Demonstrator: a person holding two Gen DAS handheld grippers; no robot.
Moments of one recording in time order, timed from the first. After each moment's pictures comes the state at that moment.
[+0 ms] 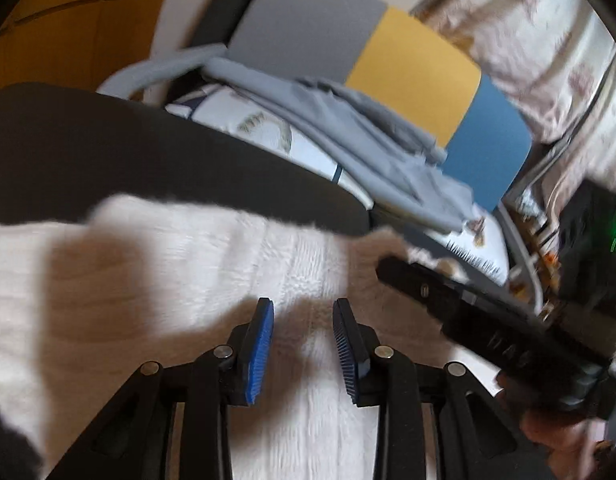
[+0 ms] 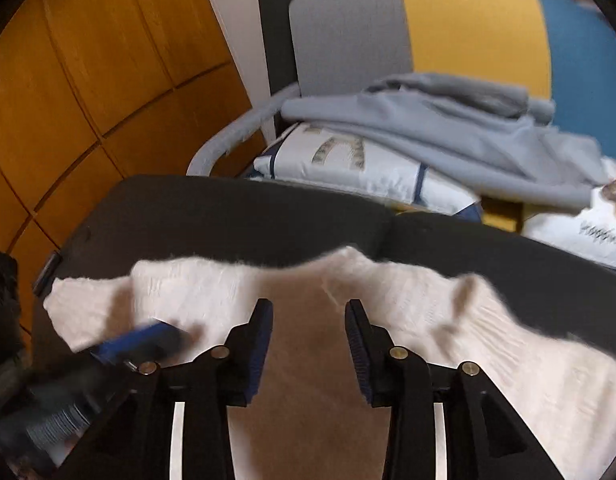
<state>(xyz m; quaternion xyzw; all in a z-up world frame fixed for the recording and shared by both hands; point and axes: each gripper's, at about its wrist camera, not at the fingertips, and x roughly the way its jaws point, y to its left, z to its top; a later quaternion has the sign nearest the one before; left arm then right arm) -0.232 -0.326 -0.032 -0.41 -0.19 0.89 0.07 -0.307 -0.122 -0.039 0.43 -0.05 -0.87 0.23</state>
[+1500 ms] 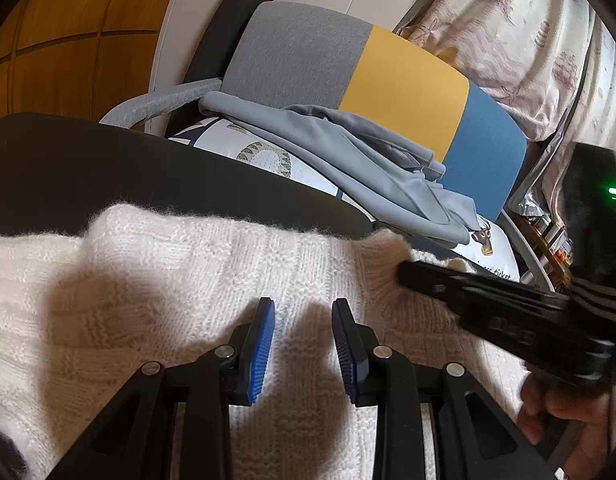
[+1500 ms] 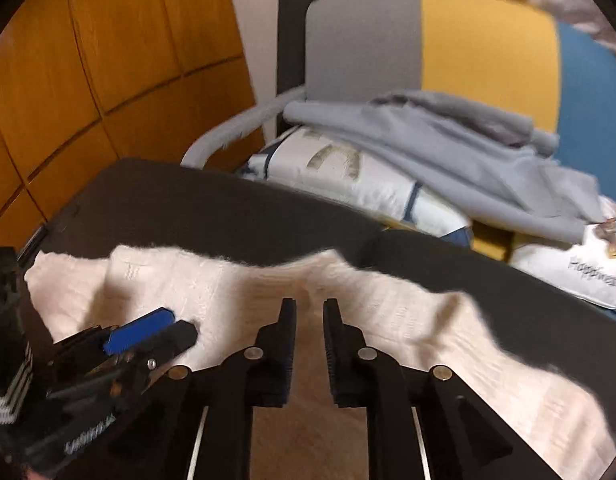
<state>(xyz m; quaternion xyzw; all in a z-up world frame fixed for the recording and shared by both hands) -0.226 -0.320 -0.036 -0.36 -0.17 0.92 0.05 -0.301 -0.130 -0.041 0.42 0.02 -0.88 0.23</state>
